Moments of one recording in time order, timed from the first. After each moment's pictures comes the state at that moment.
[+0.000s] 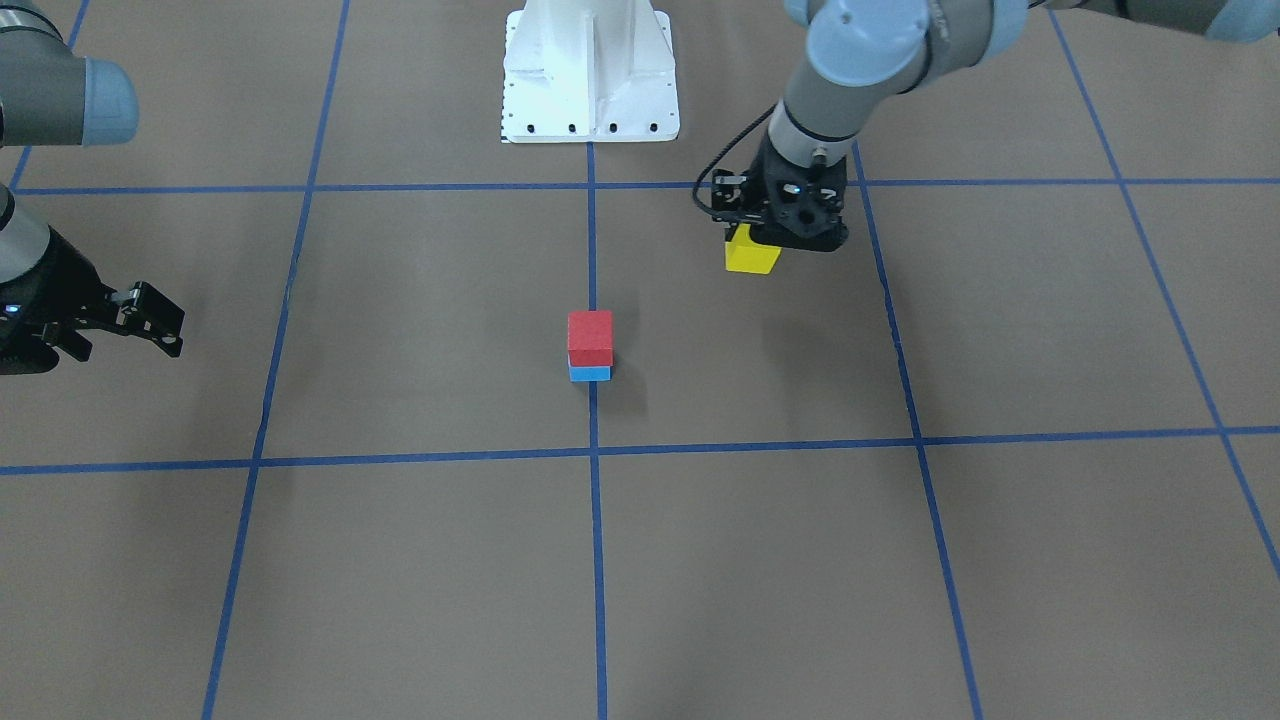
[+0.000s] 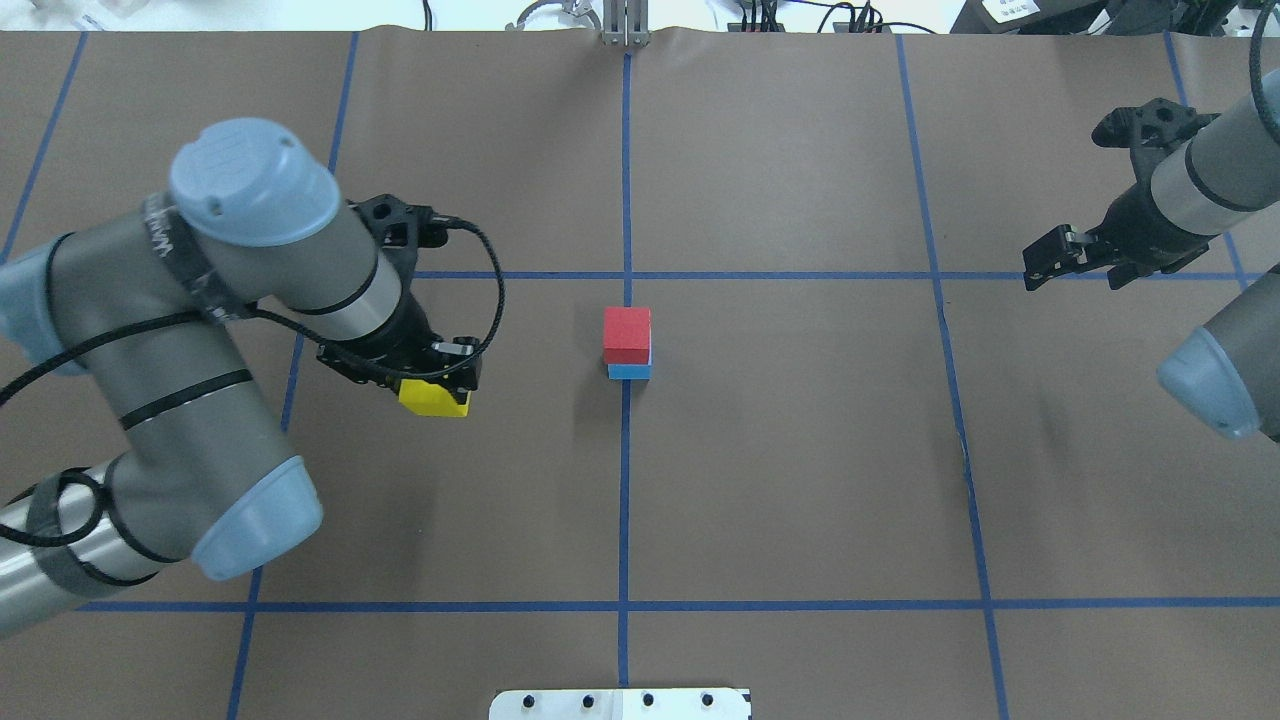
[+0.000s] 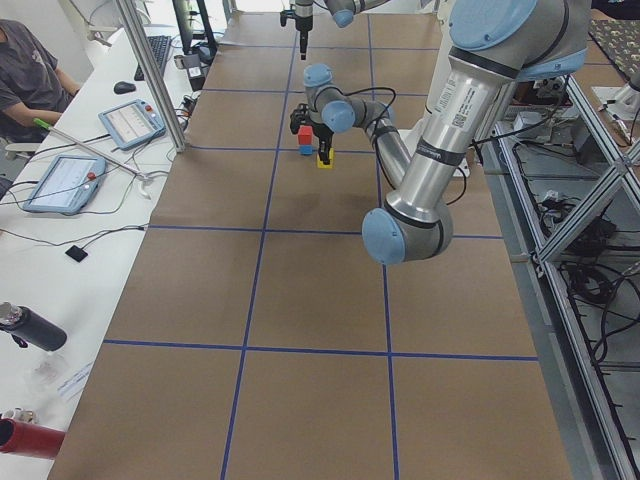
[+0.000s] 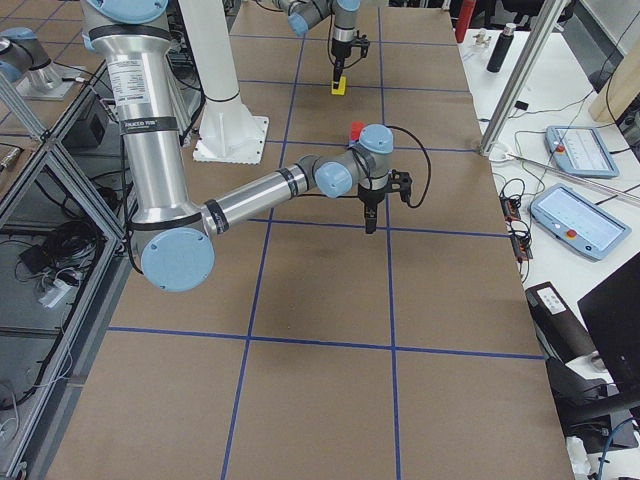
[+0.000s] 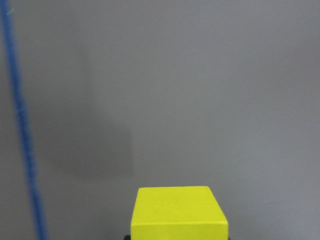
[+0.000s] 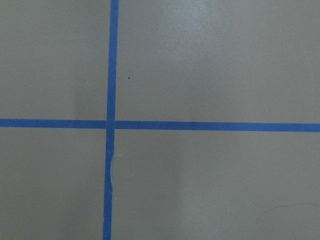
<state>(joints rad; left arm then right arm) -0.64 -2.18 -1.89 -1.37 -2.10 -1.02 1.02 -1.42 1.82 -1.44 2.17 0.73</state>
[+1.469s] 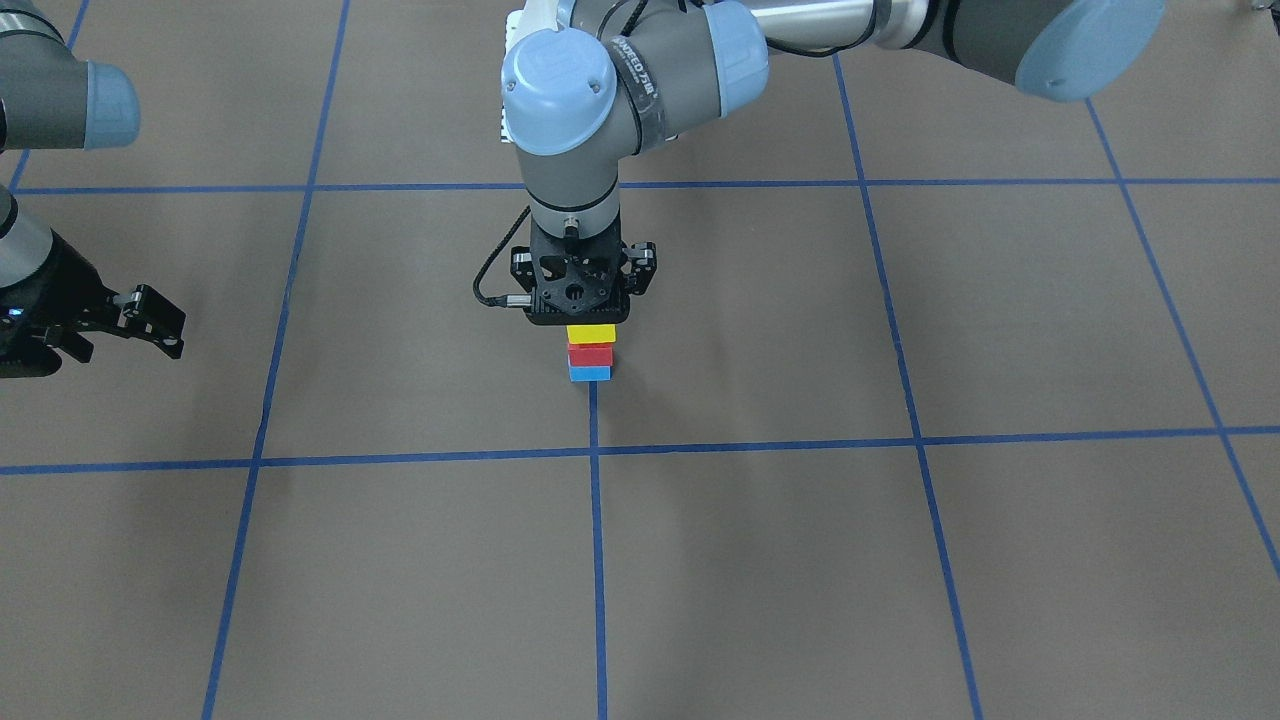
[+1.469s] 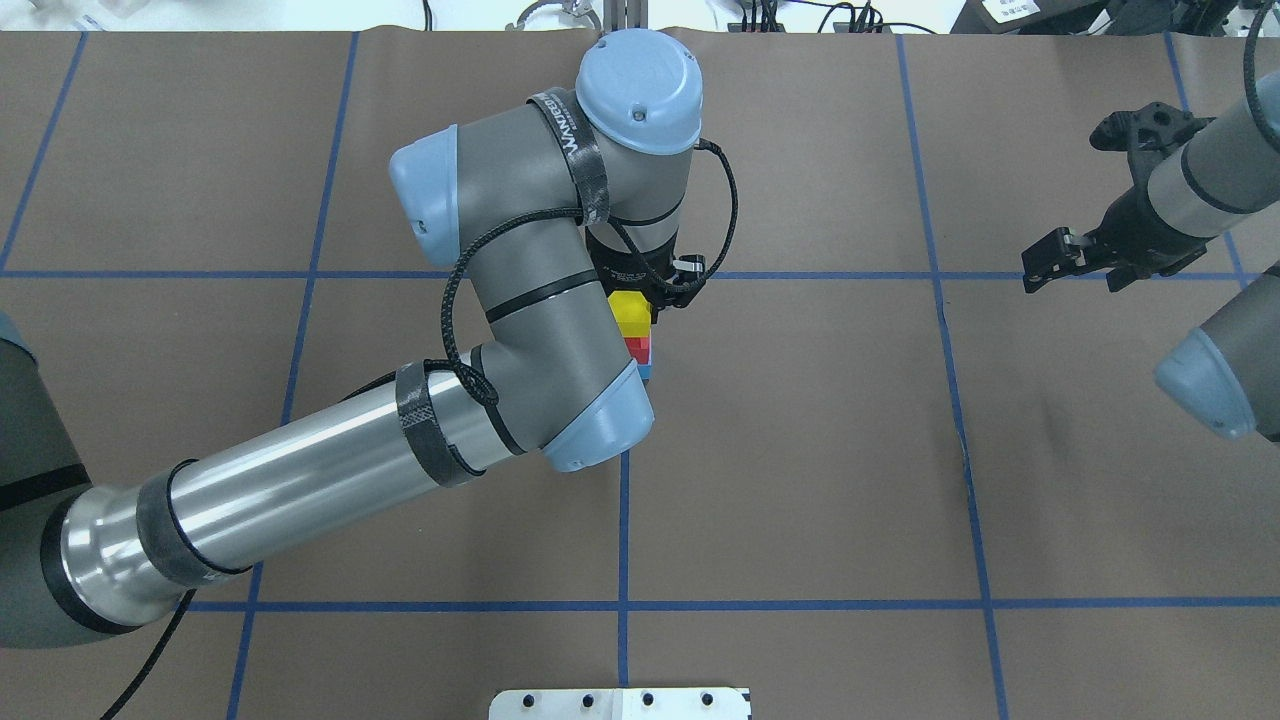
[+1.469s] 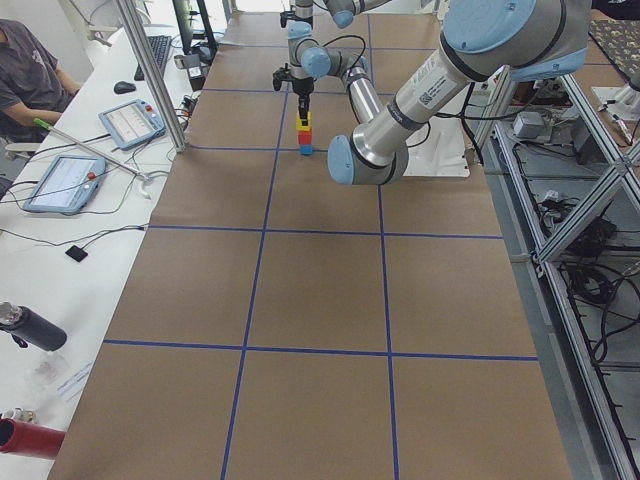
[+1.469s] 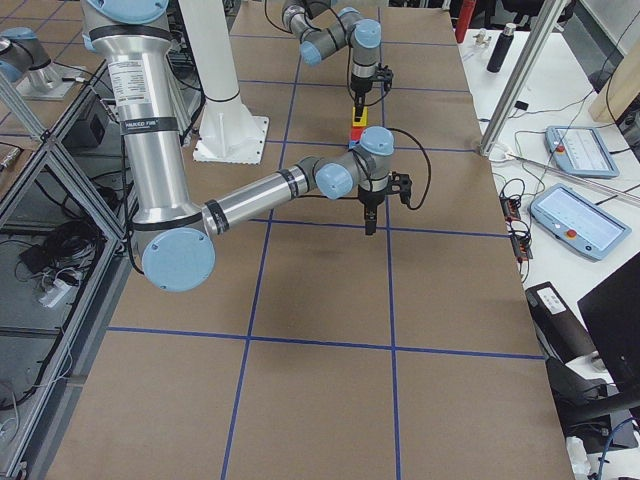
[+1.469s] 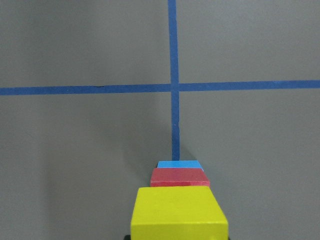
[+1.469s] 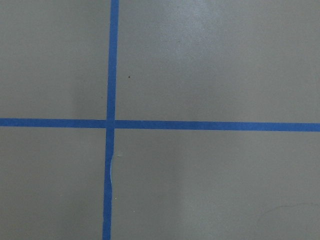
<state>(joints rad) -0.59 -2.62 -1.41 -1.35 -1.97 -1.10 1.02 -1.41 1.81 -1.44 2.17 0.73</state>
